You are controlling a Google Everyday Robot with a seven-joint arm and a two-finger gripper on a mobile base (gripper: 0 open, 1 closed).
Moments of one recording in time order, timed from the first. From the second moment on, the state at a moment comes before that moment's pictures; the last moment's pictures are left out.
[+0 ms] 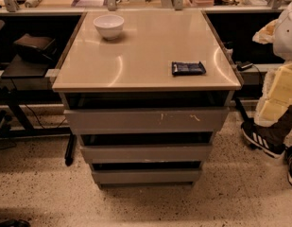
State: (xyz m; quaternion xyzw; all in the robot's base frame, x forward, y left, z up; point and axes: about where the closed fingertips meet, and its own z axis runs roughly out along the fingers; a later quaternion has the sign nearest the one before) arm 0.438 -0.216 0.979 -0.60 0.78 -0.04 0.16
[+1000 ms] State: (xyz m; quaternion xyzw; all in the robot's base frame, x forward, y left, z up) arm 0.427 -0.201 0.915 -0.60 0.79 -0.01 0.15
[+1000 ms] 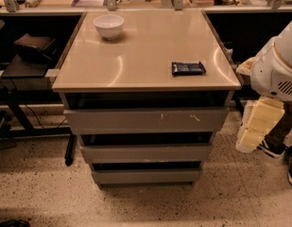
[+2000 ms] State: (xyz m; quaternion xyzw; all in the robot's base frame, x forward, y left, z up) arm 0.402 -0.091 0.740 -0.63 0.76 0.10 0.12
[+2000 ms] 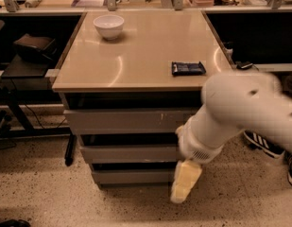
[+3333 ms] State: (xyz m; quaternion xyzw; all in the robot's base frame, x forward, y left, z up) arm 0.407 -0.002 0.552 -0.63 0.76 0.13 0.11
